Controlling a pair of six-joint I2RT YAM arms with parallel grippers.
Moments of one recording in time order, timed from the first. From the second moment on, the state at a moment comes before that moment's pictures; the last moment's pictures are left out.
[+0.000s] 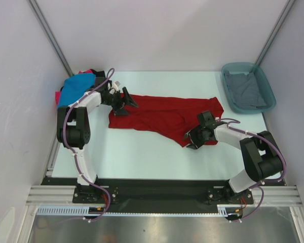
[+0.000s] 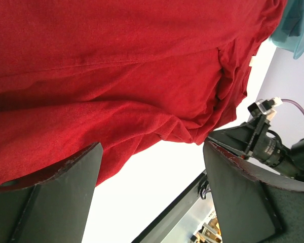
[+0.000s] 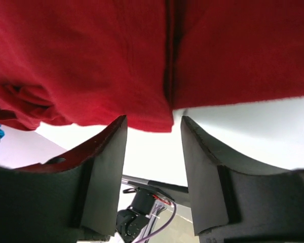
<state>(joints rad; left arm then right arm) -0.06 2.01 1.46 -0.53 0.74 -0.47 0.38 1.53 0.76 -0.35 -0.18 1.35</state>
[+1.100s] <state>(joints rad) -0.06 2.01 1.46 -0.53 0.74 -0.47 0.40 1.55 1.02 -0.41 -0.16 1.22</state>
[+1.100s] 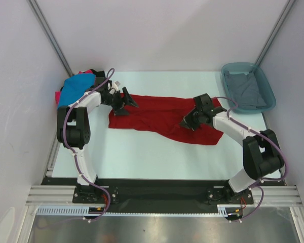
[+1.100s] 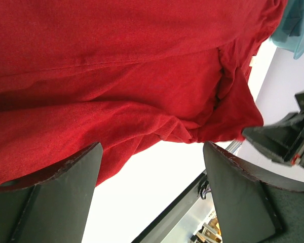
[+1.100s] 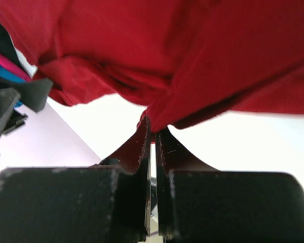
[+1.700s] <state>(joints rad) -0.06 2.01 1.46 -0.52 0.74 -0.48 0.24 1.94 1.47 -0.45 -0.13 1.08</state>
